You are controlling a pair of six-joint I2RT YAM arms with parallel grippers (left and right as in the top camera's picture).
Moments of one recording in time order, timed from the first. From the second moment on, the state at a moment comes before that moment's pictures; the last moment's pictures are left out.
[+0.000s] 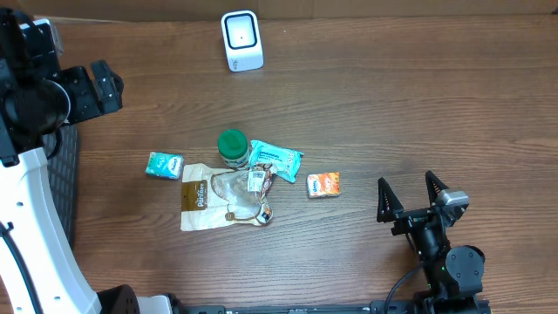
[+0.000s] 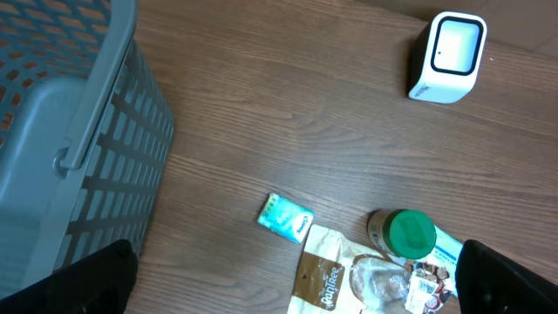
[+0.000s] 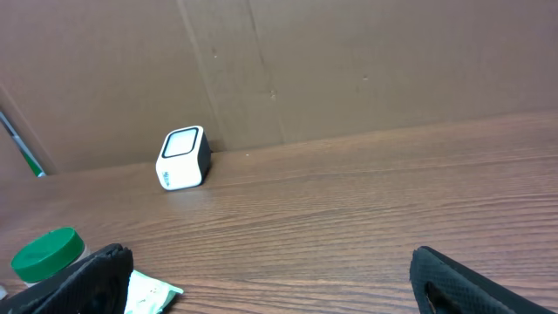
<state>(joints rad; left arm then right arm) 0.24 1.55 2.12 -1.49 0.03 -0.10 0.12 0.01 0.02 -0.03 -0.08 0.23</state>
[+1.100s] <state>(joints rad) 0.24 1.55 2.12 -1.49 0.03 -0.09 0.13 0.01 0.02 -0.03 -0.08 0.23</state>
